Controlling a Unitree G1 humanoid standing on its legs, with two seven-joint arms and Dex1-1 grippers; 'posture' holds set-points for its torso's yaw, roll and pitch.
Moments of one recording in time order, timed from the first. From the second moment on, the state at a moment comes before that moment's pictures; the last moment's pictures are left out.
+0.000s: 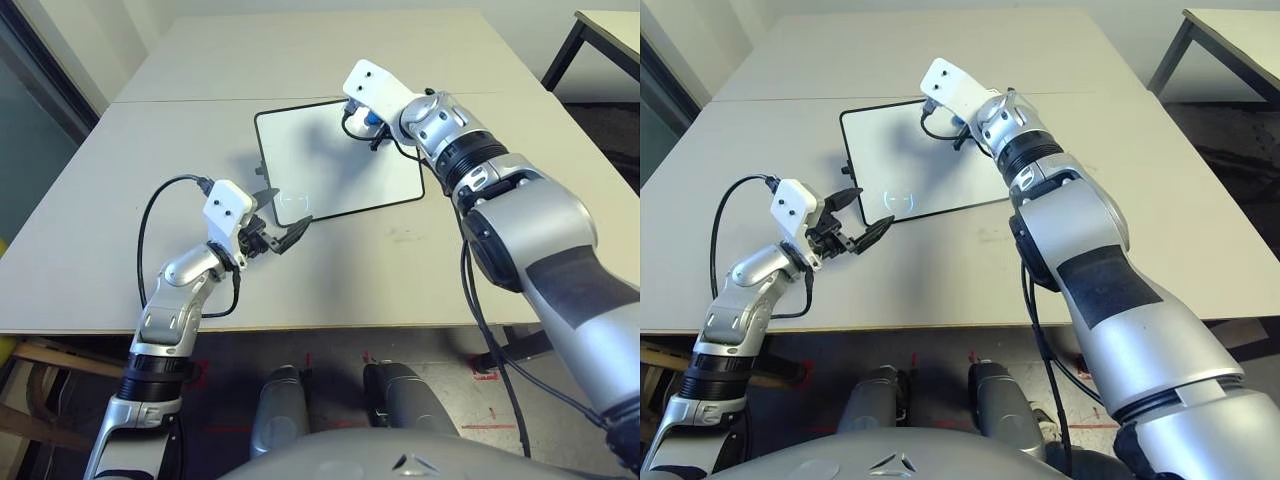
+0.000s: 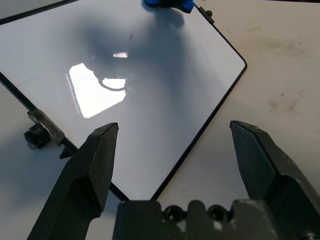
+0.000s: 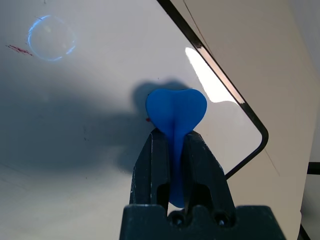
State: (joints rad) left arm -0.16 0.43 0.01 -0.14 -0.28 0.21 -0.64; right arm -1.46 -0.11 0.20 1.36 -0.41 0.33 0.41
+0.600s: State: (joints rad) left arm -0.16 0.42 0.01 -0.14 -0.27 0.21 -0.64; right arm -1.39 -0.16 0.33 1.34 -0.50 0.34 0.56
